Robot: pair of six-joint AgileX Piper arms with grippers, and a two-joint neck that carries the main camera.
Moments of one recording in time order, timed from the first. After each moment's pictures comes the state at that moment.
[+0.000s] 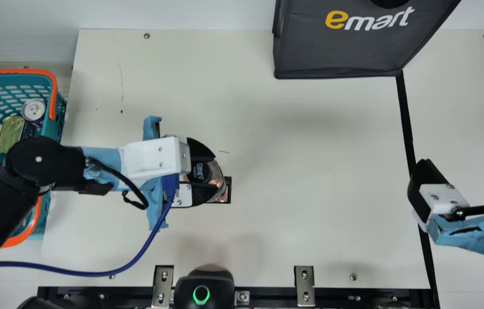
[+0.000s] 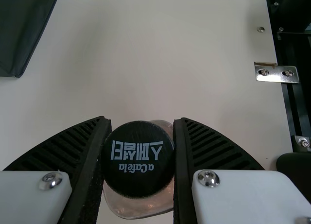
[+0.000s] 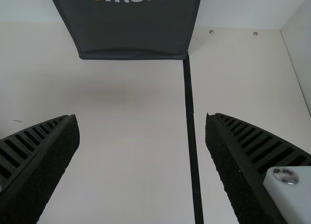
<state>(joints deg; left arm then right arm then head) -21.4 77.7 -52.3 -55.2 54.9 93.2 0.7 42.6 -69.8 -0.7 69.9 -2.2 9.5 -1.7</state>
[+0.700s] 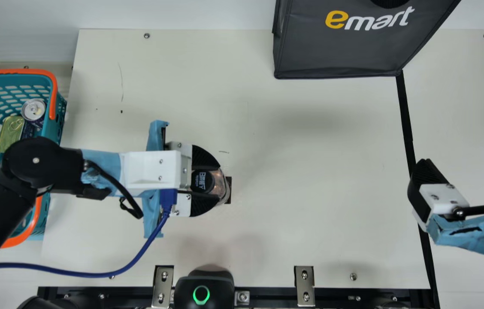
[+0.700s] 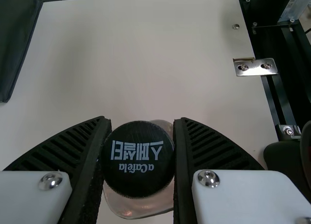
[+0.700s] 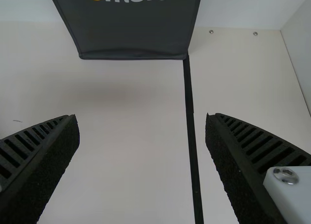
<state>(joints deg) -21.8 77.1 -53.2 -55.4 59.3 98.1 0.7 42.6 -69.8 -0.7 69.9 -2.2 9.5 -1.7</state>
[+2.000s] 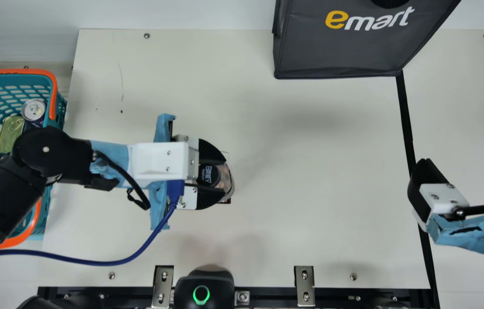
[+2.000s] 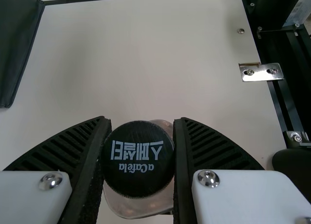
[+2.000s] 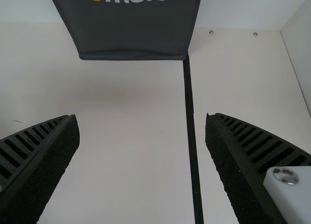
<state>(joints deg) -23.2 80.4 -56.1 -55.6 58.6 97.1 0.7 42.6 -69.8 -0.7 69.8 -2.2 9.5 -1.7</state>
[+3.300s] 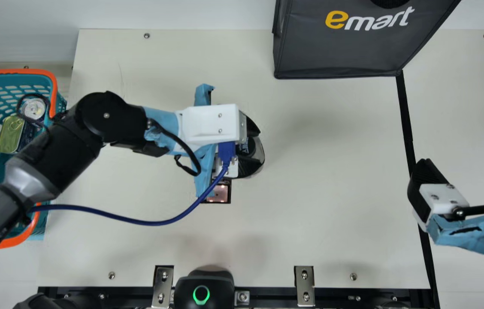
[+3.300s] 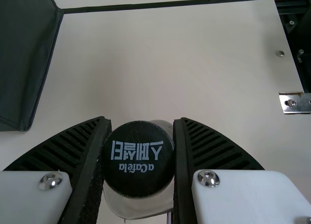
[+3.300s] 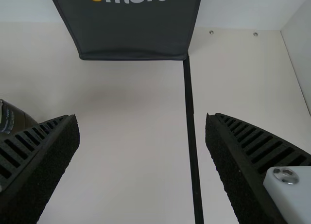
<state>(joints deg) -31.7 93.4 -71.9 -51.4 51.8 86.1 0.7 42.6 -69.8 -0.7 69.7 -2.2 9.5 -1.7</state>
